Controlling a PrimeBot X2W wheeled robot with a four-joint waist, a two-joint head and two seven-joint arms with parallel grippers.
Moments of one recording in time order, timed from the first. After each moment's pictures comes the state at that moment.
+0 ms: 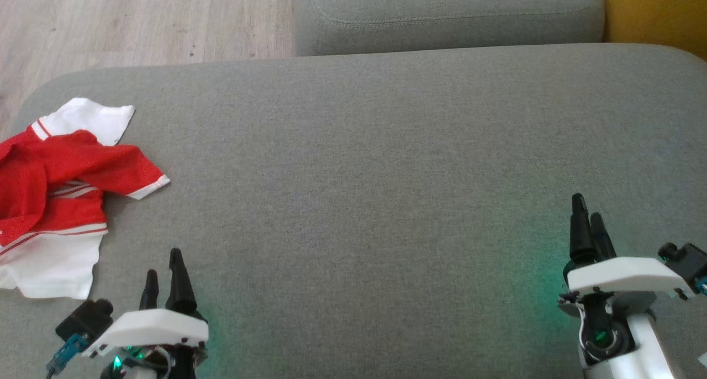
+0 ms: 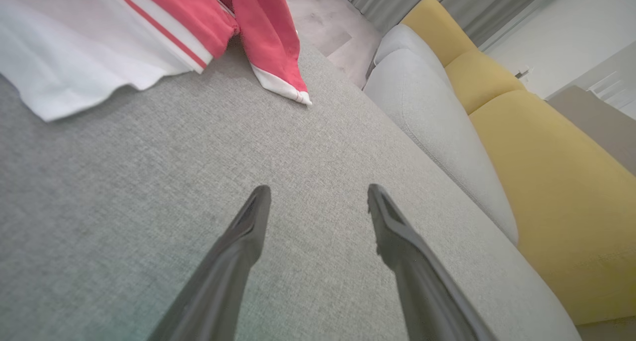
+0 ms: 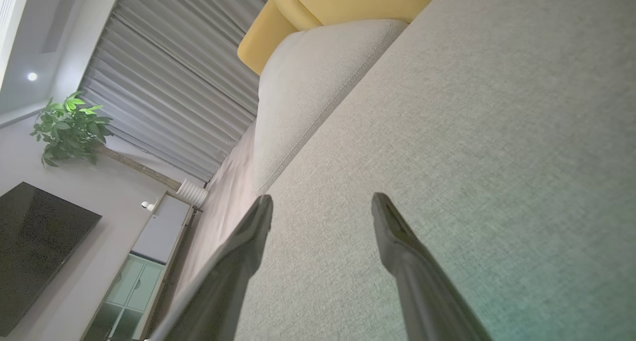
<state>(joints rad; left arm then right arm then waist) -0.11 0.05 -0.03 0.47 -0.84 -0.07 -0.06 -0.16 -0.05 -0.04 0.47 0.88 0.13 -0.06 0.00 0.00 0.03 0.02</state>
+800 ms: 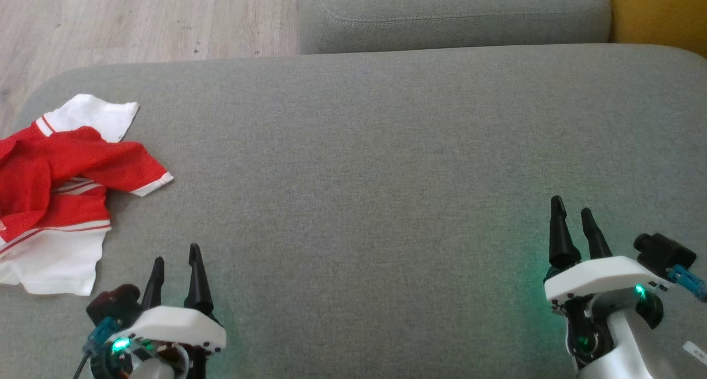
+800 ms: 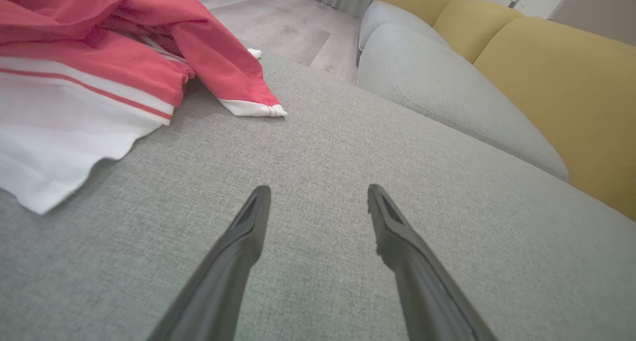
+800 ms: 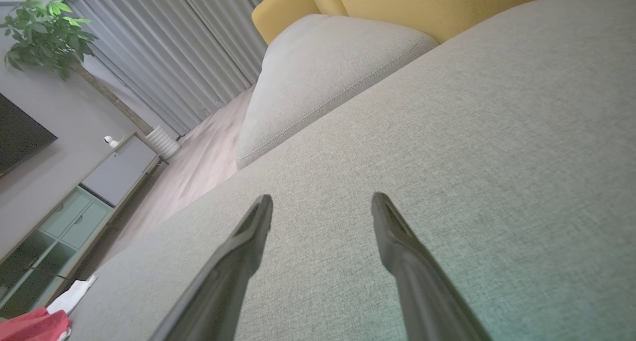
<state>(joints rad) -0.14 0.08 -0.10 0.52 -0.54 -0.04 -0.13 -0.20 -0.05 -0.01 0.54 0.58 0.13 -0.13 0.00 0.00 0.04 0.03</state>
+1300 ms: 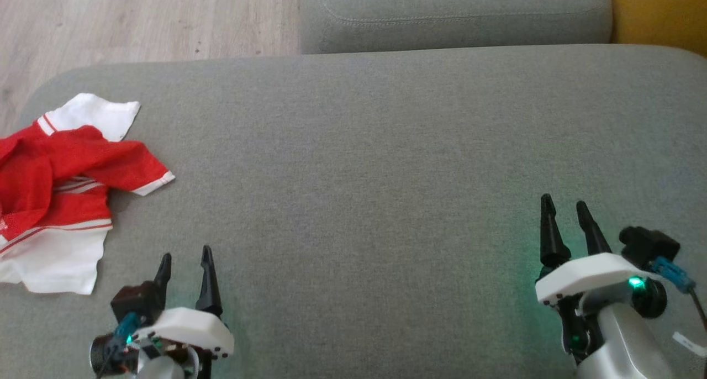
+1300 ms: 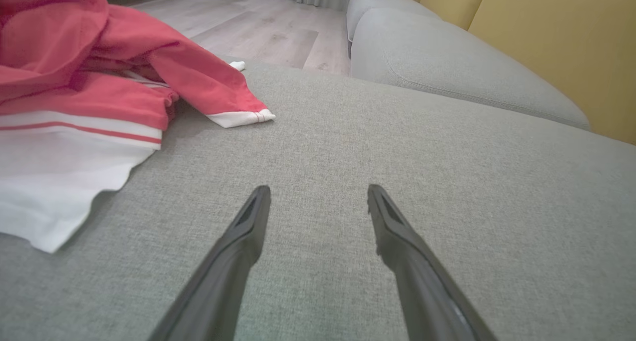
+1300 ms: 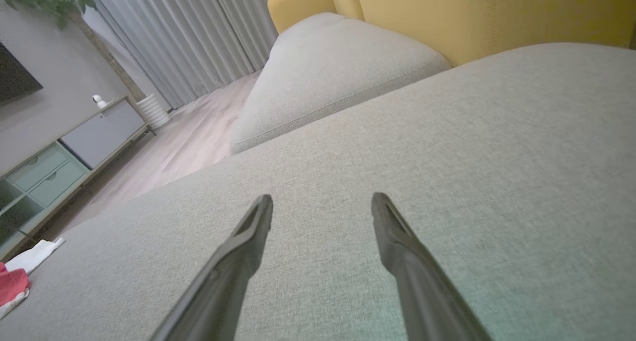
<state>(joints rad) -0.15 0.08 -0.13 0.57 -0.36 0.00 -0.17 -0.22 -0.05 0.00 0.58 0.40 0.13 -0.17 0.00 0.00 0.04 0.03</state>
